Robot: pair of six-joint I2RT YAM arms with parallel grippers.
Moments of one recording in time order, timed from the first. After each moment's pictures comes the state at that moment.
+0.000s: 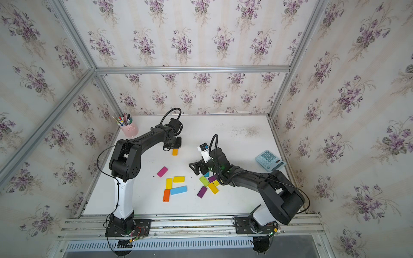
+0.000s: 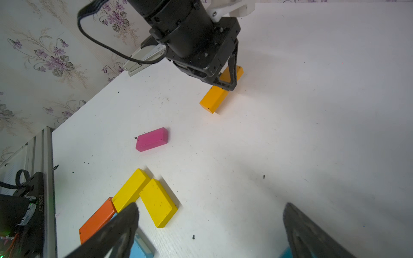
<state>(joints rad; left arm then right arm) -0.37 2.16 1.68 -0.81 -0.10 -0.41 0.70 1.48 0.62 0.37 -0.28 0.22</state>
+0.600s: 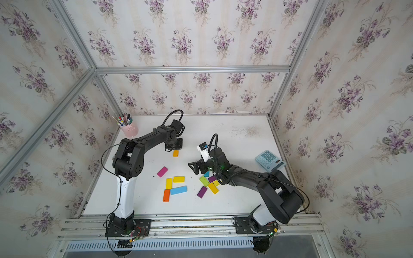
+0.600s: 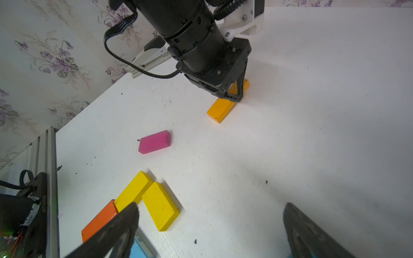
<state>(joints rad) -0.38 2.21 1.70 -0.81 -0.11 -0.41 0.70 1.49 0.63 0.37 -0.29 0.22</state>
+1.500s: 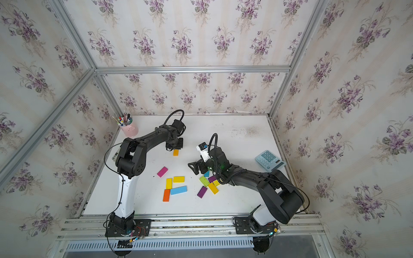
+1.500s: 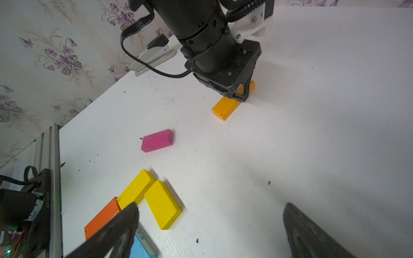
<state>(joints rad) -0.38 2.25 1.75 -0.84 -0.14 -0.42 0.70 1.49 0.64 0.36 -0.30 0.21</state>
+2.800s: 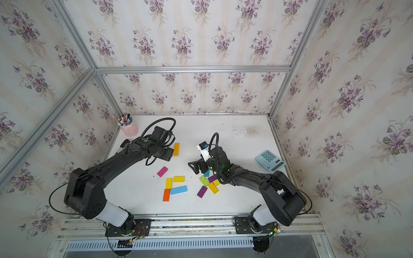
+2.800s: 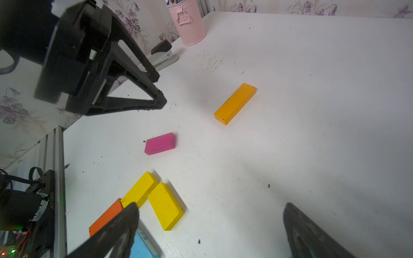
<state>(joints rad) -0.43 1.54 1.19 -0.78 -0.11 -0.07 0.70 1.45 0.64 0.35 -0.31 0.21</state>
